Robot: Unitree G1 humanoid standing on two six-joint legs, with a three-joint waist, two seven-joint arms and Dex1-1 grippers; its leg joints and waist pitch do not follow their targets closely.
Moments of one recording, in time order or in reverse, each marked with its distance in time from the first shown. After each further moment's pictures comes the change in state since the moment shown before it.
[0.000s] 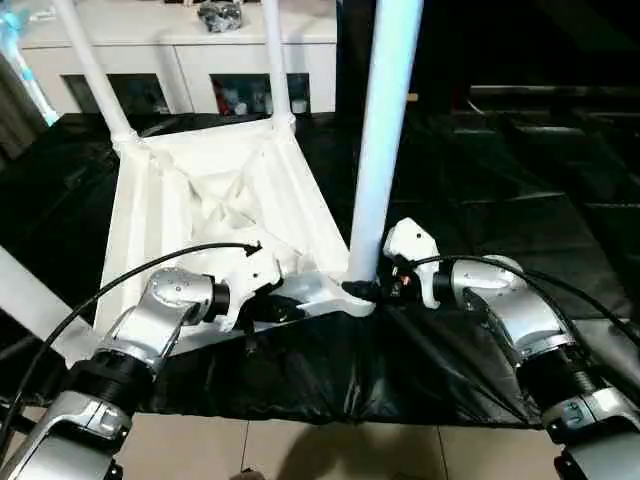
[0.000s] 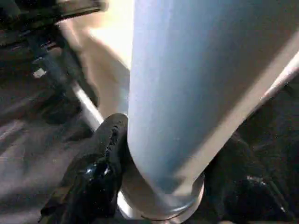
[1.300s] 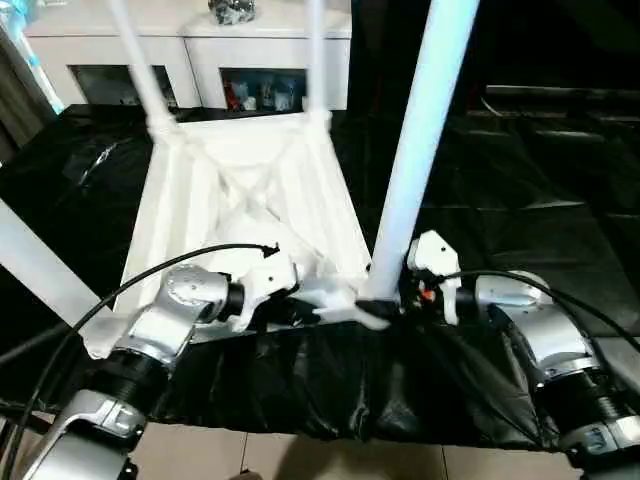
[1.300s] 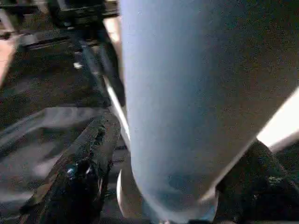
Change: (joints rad) left arm 0.011 -0.011 0.001 -0.031 0.021 -0.062 -0.151; right arm 0.069 -0.091 -0.022 -0.072 0.049 -0.028 0.259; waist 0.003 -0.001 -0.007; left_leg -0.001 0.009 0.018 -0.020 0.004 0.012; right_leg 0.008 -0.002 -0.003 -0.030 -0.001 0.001
